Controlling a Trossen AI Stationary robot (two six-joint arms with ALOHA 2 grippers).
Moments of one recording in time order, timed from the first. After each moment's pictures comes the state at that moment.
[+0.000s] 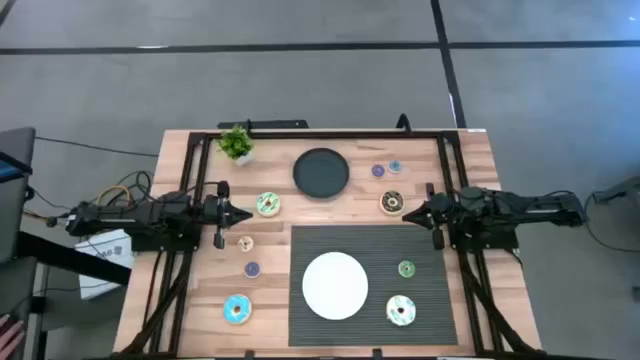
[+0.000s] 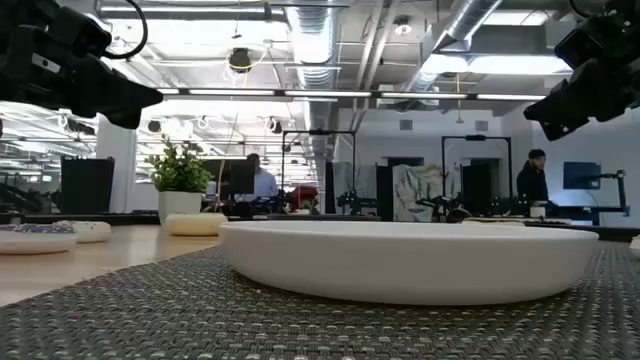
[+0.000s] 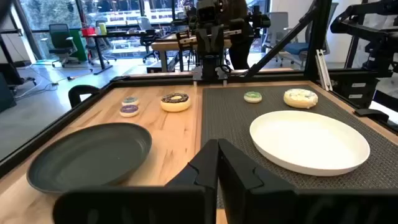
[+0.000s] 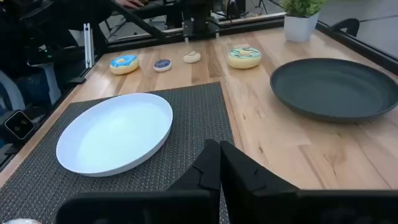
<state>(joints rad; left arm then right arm) 0.02 0.07 0.02 0.01 -0.01 0.04 0.05 0.12 0.18 -0.37 0.00 0.11</state>
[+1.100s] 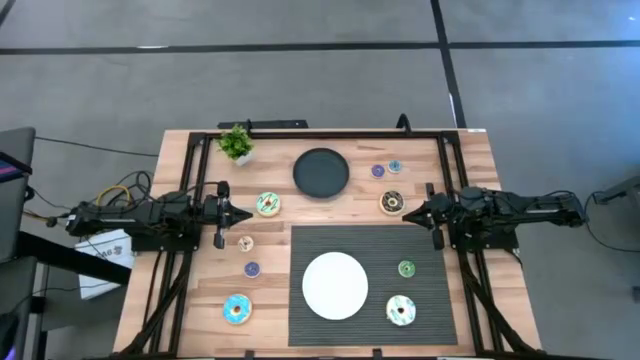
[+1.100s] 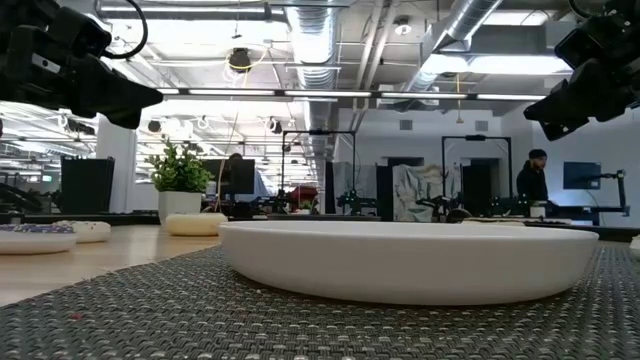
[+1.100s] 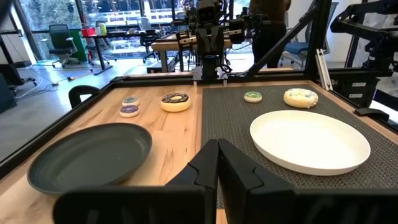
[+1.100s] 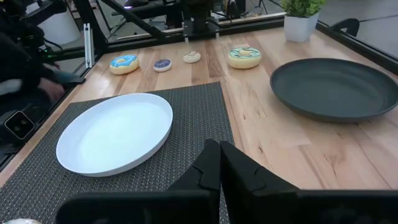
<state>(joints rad) 0.02 0.07 0.02 0.01 -0.01 0.04 0.05 0.12 0.18 -0.37 0.00 0.11</state>
